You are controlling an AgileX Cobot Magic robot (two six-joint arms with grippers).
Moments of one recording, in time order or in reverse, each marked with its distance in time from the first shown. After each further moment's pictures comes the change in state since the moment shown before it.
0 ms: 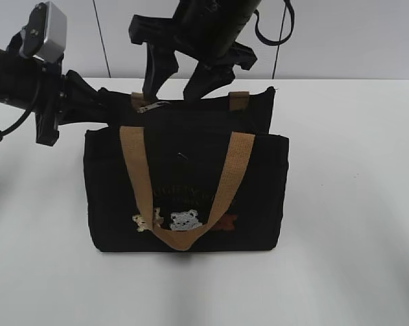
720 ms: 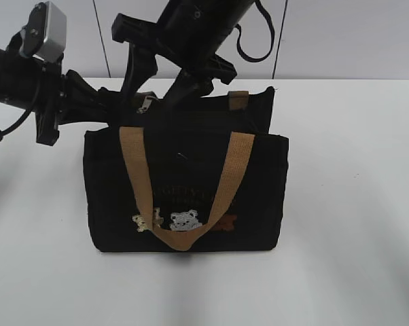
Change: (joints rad) left arm 0.000 0.000 0.000 -0.004 0.001 0.000; right arm 0.000 0.043 -0.001 0.129 -0.040 0.013
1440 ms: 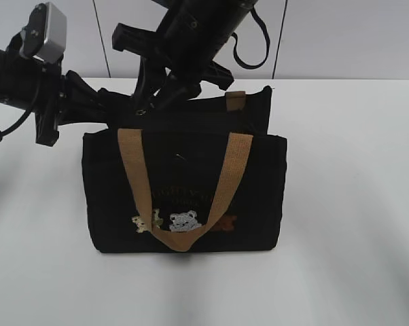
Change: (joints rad) left arm 0.001 0.000 0.000 0.002 -0.003 0.000; right arm 0.000 0.028 -0.002 0.000 -0.019 0.000
